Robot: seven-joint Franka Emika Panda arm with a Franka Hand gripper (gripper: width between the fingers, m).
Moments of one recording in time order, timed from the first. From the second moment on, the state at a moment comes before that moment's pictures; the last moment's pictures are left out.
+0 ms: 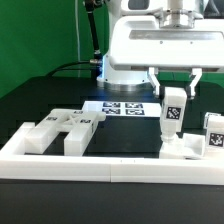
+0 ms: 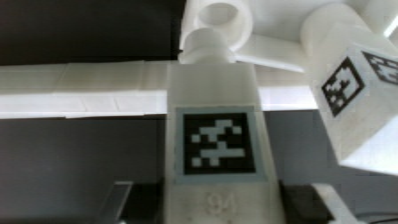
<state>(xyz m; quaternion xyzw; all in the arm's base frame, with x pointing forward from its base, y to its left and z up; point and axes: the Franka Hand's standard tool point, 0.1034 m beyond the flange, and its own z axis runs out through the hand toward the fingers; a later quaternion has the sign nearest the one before) 0.611 0.043 0.111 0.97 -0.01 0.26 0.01</state>
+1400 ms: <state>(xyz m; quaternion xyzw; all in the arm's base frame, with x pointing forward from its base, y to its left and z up) 0.610 0.047 0.086 0.97 0.00 0.24 0.01</state>
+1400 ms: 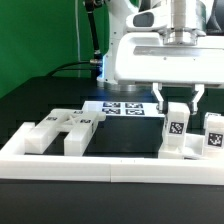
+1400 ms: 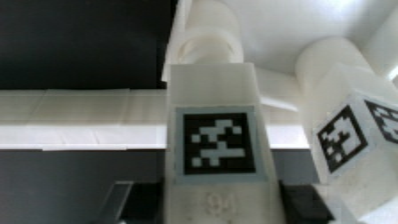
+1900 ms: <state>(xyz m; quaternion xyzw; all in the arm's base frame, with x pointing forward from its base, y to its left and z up) 0.610 0.053 0.085 0.95 0.00 0.30 0.01</state>
